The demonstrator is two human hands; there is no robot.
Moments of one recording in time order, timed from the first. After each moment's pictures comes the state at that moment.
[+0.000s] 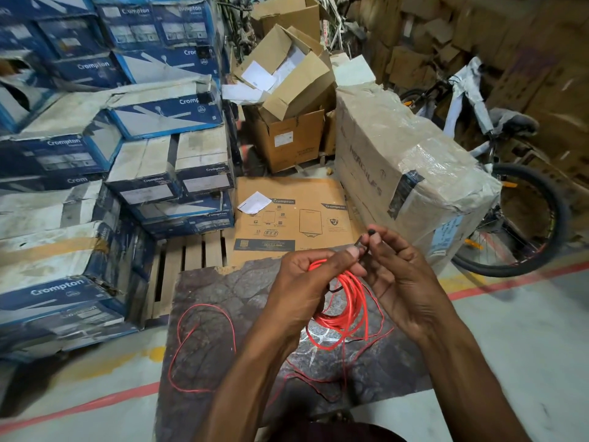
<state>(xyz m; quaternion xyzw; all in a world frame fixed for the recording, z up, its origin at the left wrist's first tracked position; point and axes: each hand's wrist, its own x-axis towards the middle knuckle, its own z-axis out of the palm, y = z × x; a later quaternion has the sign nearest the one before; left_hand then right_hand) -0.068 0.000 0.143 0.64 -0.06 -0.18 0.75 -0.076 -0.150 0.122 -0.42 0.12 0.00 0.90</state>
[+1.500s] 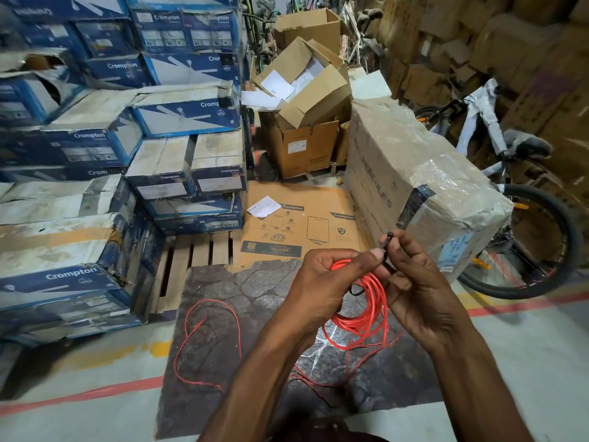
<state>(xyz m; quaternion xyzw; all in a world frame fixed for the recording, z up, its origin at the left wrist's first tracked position) -0.076 0.001 0.158 0.64 -0.06 -0.19 0.74 -0.081 -0.152 0.125 -0.38 0.08 0.02 0.92</state>
